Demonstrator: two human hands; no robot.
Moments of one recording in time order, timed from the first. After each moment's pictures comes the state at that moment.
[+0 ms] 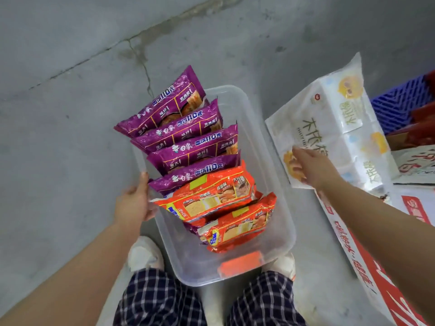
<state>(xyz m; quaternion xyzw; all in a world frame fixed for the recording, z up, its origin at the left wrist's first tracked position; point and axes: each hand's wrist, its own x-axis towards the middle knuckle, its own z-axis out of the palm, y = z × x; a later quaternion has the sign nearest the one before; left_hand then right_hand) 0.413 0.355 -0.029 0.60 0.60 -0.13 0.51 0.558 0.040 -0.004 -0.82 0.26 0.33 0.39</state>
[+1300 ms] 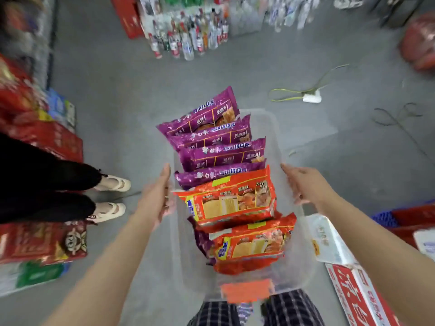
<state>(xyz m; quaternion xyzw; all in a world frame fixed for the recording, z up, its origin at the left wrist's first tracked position) 0.405 0.633 0.555 0.57 0.48 -0.05 0.66 0.579 0.341 0.573 -0.82 0.07 0.33 0.45</state>
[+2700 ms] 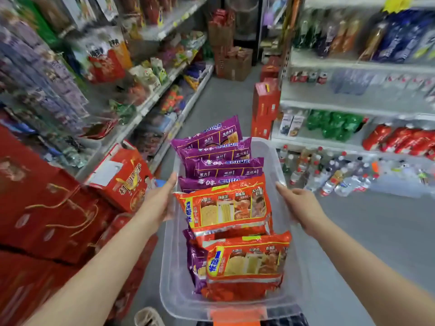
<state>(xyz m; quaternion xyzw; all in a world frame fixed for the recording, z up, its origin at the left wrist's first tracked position) 0.774 1.424 0.710 0.46 0.60 0.23 0.62 1.050 1.242 0.693 -0.81 -0.21 0.34 0.43</state>
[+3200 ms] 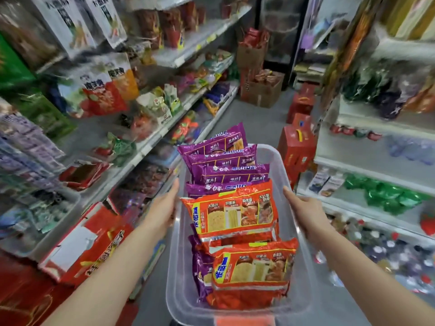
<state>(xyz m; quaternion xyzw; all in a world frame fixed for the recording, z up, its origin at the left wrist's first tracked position) 1.004 1.777 0.717 0.40 0.63 0.28 0.60 1.297 1.645 0.688 -0.78 -0.22 0.39 0.43</state>
